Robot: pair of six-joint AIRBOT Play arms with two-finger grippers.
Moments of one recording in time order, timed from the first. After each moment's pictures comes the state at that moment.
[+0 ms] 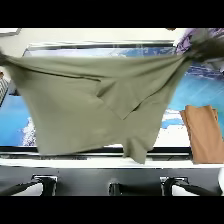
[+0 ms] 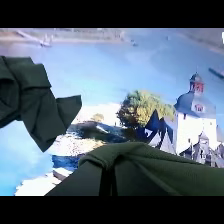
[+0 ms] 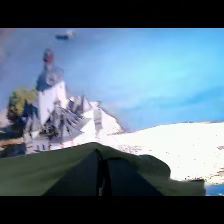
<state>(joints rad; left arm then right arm) 0.13 -1.34 1.78 1.51 -1.15 -1.66 -0.09 -1.43 1.93 -1.19 1.41 1.93</state>
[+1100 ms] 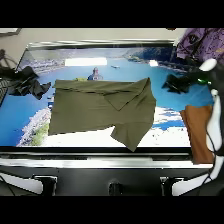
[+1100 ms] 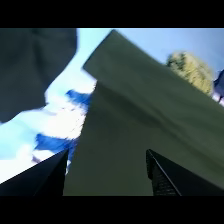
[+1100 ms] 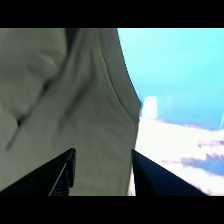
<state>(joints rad) 0.29 -1.73 1.84 1.26 -1.20 -1.73 -0.23 -1.74 1.73 -1.08 1.37 1.48</state>
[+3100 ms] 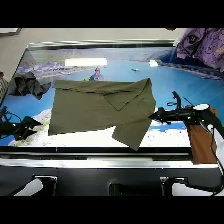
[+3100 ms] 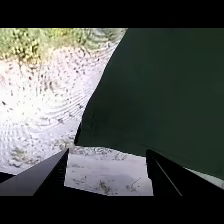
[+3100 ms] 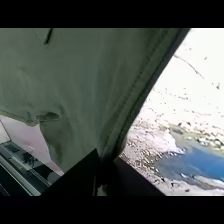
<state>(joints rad) 0.60 -1.18 0.76 0.98 -1.17 -1.39 -0.27 -1.46 0.91 -0.60 1.20 0.99</state>
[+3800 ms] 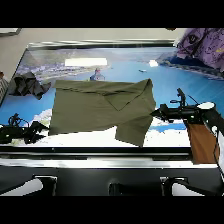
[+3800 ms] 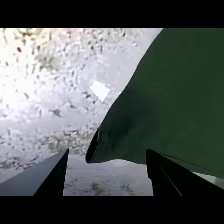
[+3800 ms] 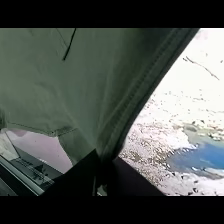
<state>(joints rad) 0.60 -1.32 0.70 0.89 -1.13 -1.33 -0.27 -1.39 0.91 -0.60 1.20 1.10</state>
